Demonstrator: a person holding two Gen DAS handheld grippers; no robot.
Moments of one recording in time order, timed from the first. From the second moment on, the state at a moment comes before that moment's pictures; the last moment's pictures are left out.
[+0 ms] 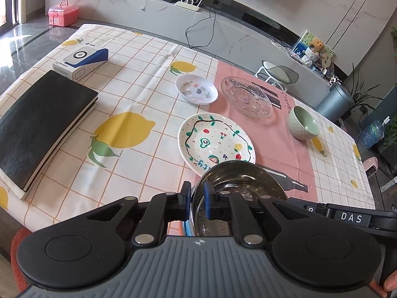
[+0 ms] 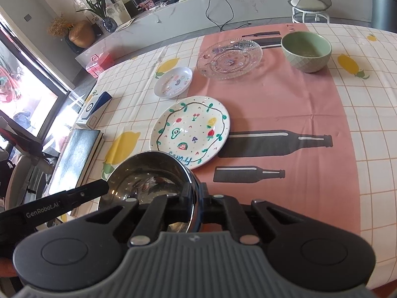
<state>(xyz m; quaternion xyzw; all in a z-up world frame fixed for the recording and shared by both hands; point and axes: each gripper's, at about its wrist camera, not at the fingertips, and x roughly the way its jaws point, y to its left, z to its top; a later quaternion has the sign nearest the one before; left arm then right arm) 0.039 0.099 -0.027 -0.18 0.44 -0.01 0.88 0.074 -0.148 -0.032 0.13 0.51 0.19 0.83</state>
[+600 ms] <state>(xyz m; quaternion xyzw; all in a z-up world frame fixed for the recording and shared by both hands) 0.043 0.089 -0.006 -0.15 0.42 -0.01 0.90 0.073 -0.162 -0.018 0.14 0.48 0.18 0.84</state>
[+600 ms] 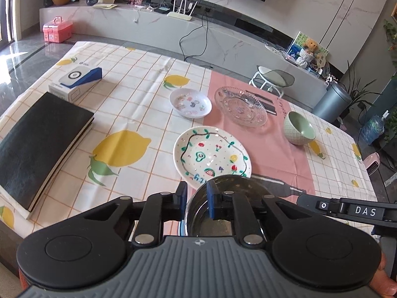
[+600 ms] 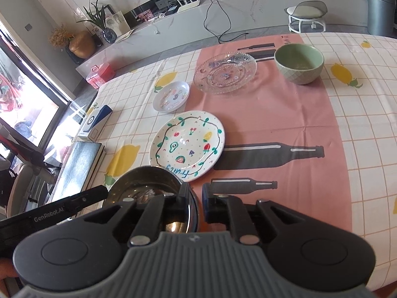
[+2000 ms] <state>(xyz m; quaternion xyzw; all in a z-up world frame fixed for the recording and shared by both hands) 0.271 -0.083 -0.019 -0.17 0.46 -0.11 0.87 0.235 -0.320 -0.041 0.19 0.46 0.05 0.87</state>
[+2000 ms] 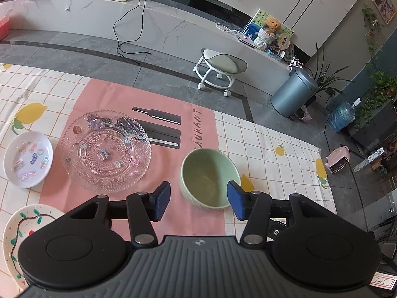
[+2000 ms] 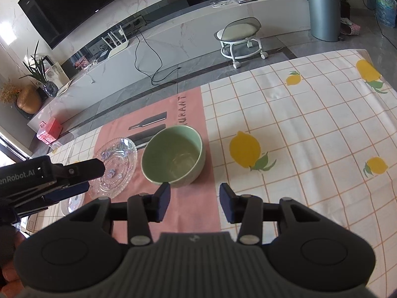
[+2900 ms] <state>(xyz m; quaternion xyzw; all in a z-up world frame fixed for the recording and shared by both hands) 0.331 -0.097 -0.087 -0.18 0.52 -0.11 0.83 0.313 -0.313 -0.092 0.21 0.50 0.03 0.84</state>
